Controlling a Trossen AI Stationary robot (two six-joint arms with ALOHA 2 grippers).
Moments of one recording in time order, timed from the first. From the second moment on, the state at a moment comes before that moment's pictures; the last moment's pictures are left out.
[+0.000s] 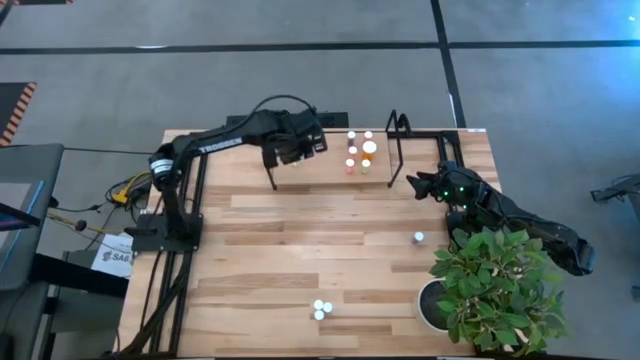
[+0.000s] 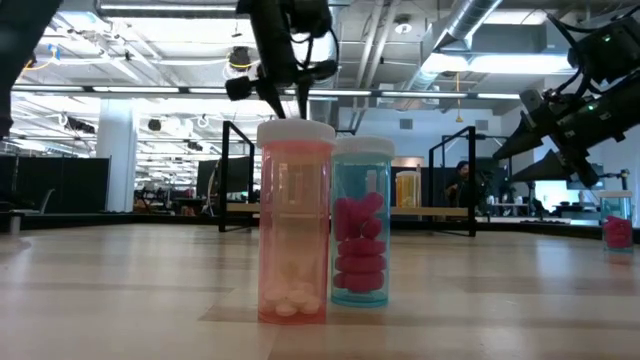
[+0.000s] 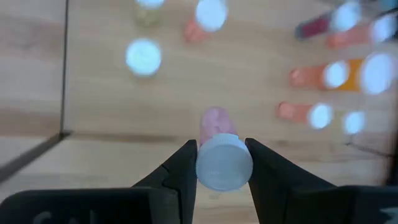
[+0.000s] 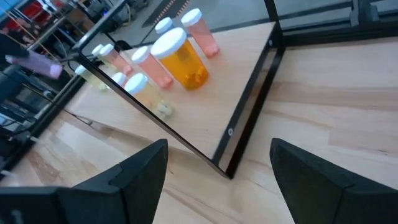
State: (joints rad) left arm 0.39 1.86 1.79 -1.11 -0.13 -1.34; right arm -0.58 0.21 0.11 -0.29 0.16 0.66
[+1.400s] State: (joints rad) left arm 0.42 2.09 1.85 -1.23 -0.08 -1.45; right arm -0.58 0.21 0.11 -0.32 0.16 0.66
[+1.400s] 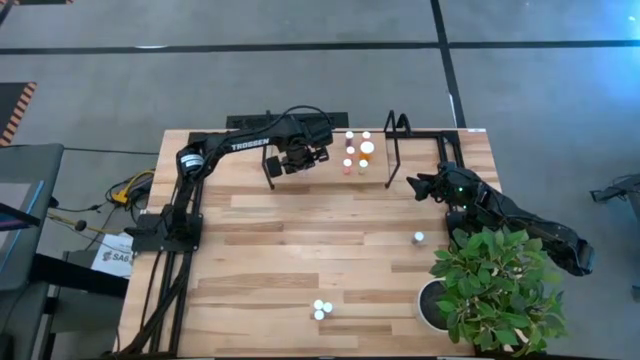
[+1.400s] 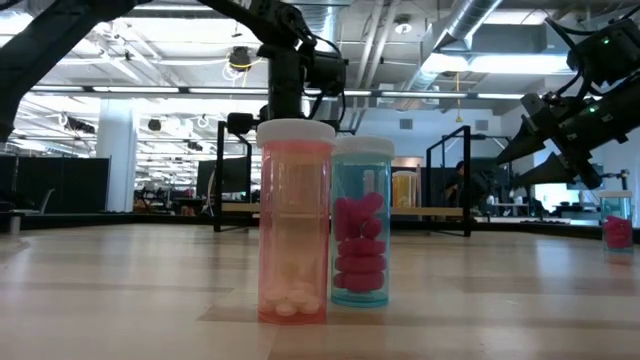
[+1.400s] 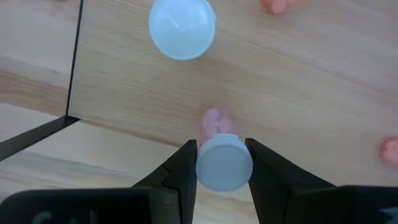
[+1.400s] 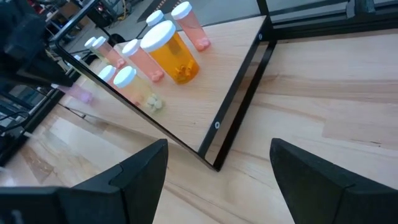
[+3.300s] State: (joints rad) left arm 0.16 2.09 2.14 -1.42 -0.10 -1.45; right arm -0.58 0.21 0.11 -0.32 0.16 0.66
